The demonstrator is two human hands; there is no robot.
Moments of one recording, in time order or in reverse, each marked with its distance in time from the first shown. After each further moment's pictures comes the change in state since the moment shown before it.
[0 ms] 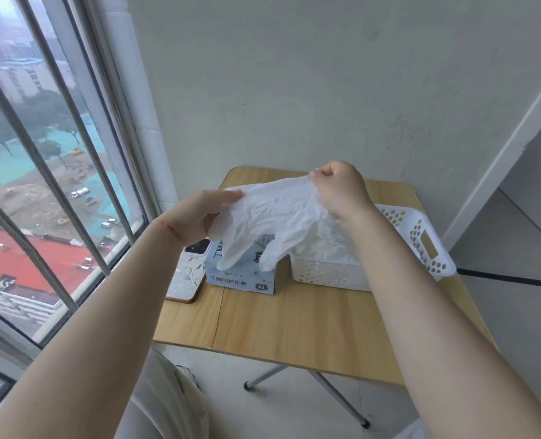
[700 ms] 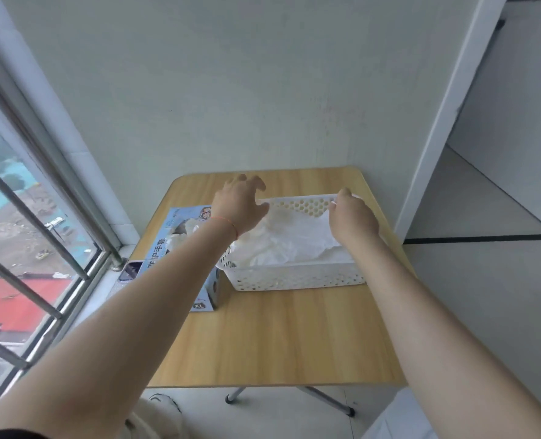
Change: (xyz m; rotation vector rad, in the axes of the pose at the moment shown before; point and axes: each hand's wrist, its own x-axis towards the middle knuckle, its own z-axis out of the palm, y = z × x) left_hand 0.117 0.003 0.155 1.250 0.403 0.337; right_hand 0.005 0.143 -0.071 -0.586 0.082 0.171
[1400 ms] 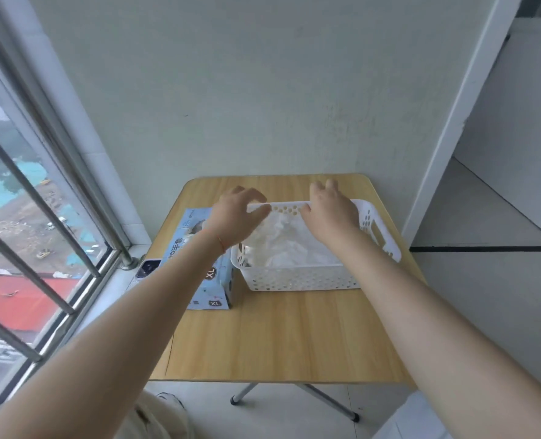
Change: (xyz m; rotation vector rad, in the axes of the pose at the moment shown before) left_hand -0.029 -0.034 -0.020 -0.290 -0.030 0.019; right_hand -0.015 -0.063 -0.010 -0.147 0.046 -0.271
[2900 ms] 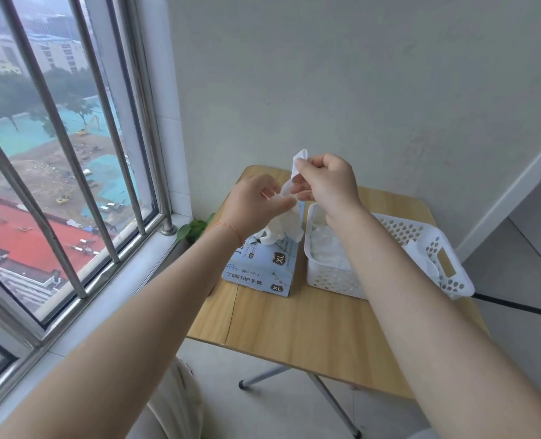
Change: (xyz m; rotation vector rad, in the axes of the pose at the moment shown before) left_hand -0.055 -0.059 -0.068 -0.243 0.305 -0.110; right_hand 0.006 -0.156 -0.023 1.176 -0.096 0.112
